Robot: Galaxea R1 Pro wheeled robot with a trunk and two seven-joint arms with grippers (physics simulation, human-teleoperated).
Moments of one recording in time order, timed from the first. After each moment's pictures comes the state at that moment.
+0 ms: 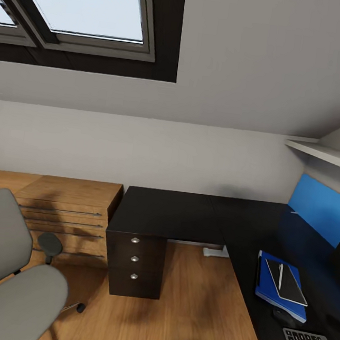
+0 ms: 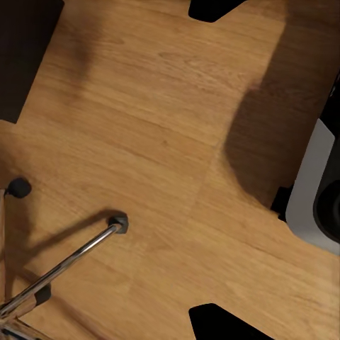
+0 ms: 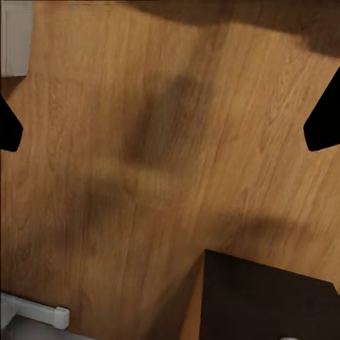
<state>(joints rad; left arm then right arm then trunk) -0.05 -0.01 0.33 -0.19 0.11 -0.50 -0.08 -0.38 0.11 0.45 0.00 -0.10 -0.46 -0.22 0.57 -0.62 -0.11</state>
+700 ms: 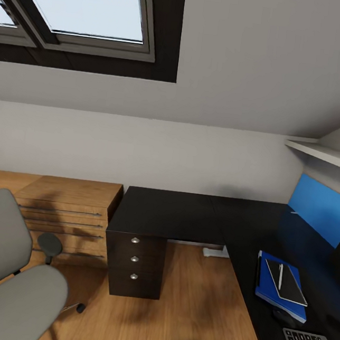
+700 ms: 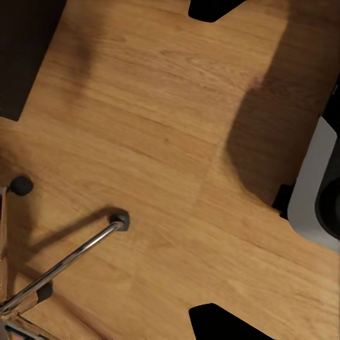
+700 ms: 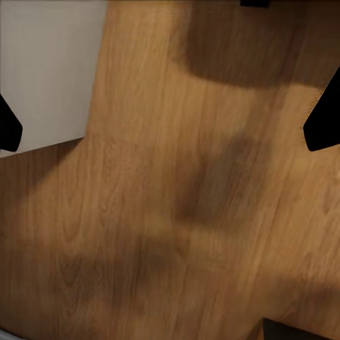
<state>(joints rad) -0.05 -0.01 0.34 -0.19 0.11 -0.50 -0.08 -0.31 0.00 0.46 0.02 -0.12 -0.46 -0.23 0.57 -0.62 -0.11</state>
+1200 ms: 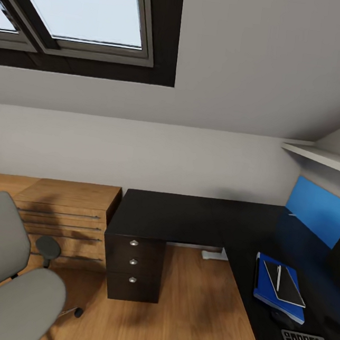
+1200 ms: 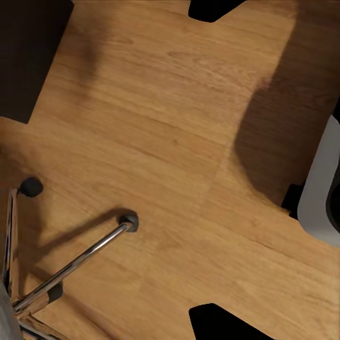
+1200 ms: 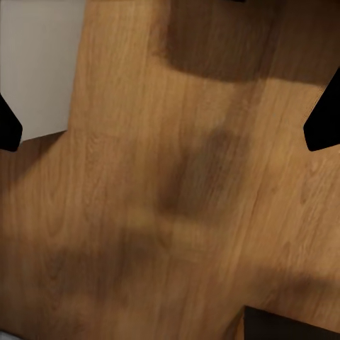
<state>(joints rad) -0.05 0.00 0.34 -0.19 0.11 -0.50 -0.08 -0.30 0.04 0.46 0.02 -0.12 -0.47 -0.22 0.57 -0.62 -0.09</state>
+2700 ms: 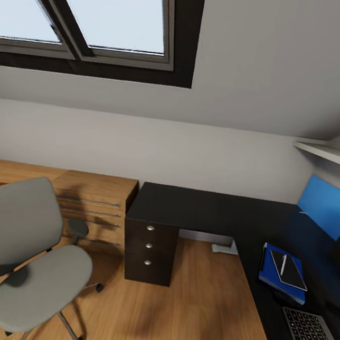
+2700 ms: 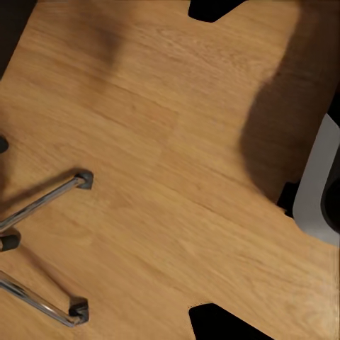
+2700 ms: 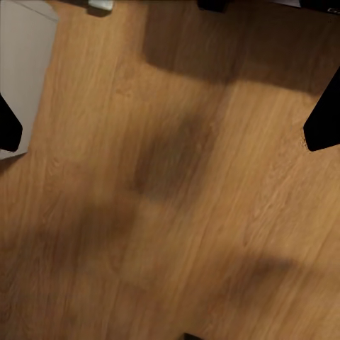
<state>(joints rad) -0.05 0.00 0.33 -0.19 0.11 -0.51 -0.08 -0.29 0.05 0.46 0.02 -0.12 -0.46 -0.19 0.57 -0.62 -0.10</state>
